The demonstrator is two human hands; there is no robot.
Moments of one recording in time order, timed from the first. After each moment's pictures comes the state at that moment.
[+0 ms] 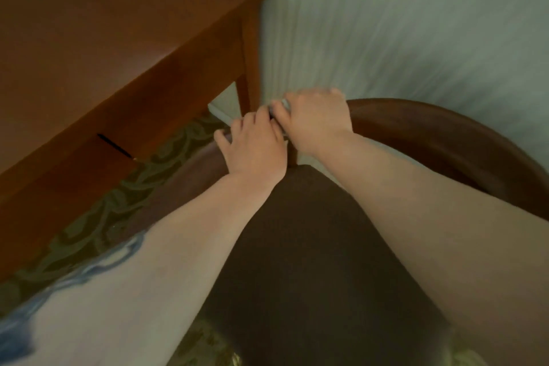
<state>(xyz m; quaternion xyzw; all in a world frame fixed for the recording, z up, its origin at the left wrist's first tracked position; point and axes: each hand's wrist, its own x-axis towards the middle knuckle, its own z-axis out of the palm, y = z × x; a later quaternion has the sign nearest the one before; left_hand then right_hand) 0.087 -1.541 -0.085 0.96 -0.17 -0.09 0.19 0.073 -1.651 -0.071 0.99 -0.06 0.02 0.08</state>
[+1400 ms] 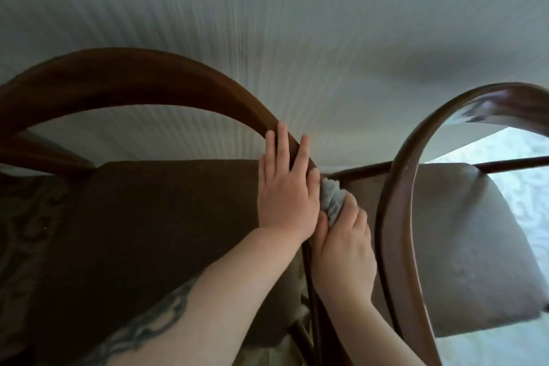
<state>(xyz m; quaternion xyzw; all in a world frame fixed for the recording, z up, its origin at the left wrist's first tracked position) -0.286 -1.654 -0.087 0.74 -0.59 -0.22 0.22 -0.385 -1.606 -0.088 0.67 -0.72 0.09 -0.15</state>
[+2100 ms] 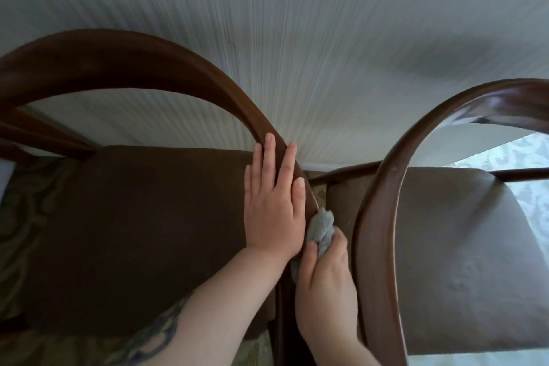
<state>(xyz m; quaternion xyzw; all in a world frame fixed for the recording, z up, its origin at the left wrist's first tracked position) -0.327 -1.636 -0.108 0.78 -0.55 -0.15 0.27 -0.422 -1.577 -0.092 0.64 -0.69 0.16 -0.28</state>
